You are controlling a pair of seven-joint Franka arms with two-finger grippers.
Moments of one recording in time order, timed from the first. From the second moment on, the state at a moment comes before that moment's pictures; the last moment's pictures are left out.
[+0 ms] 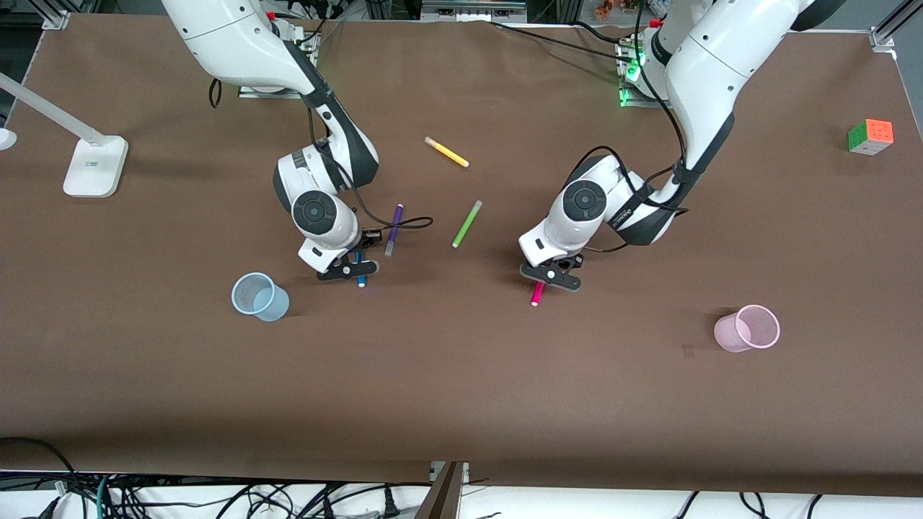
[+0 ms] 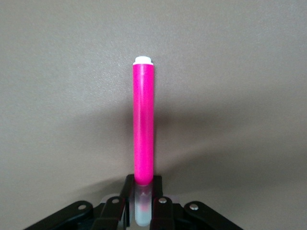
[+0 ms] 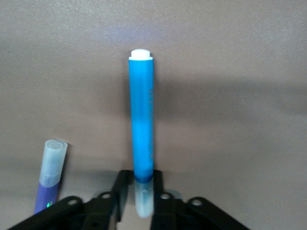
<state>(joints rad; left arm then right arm) -0.10 0.67 -0.44 -1.88 0.38 2.44 -0.46 0.47 0.58 0.02 -1.91 0.05 2.31 0.30</state>
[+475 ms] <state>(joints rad) -0.05 0.60 -0.44 -1.63 0.38 1.92 -0.15 0.47 0.52 0.01 -1.86 0.04 2.27 0.24</state>
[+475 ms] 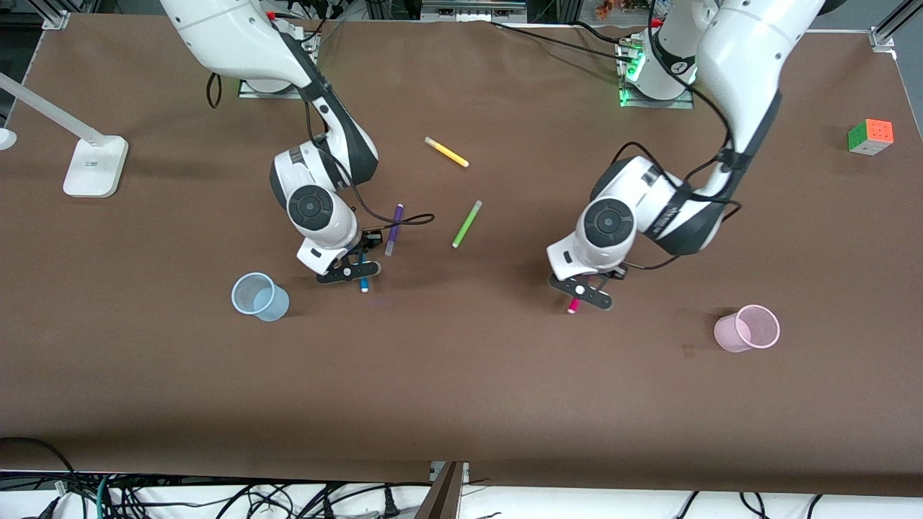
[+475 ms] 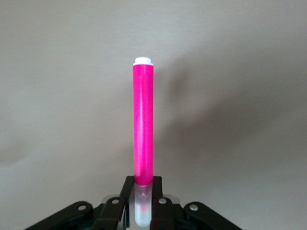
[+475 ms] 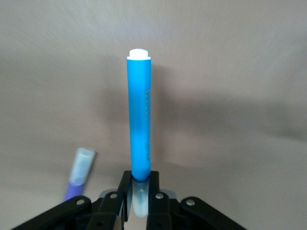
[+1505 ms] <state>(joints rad) 0.04 0.67 -0.28 -1.39 0.95 1.49 0.53 0.40 0.52 -0.18 -1.54 -0.50 1.77 -0.68</state>
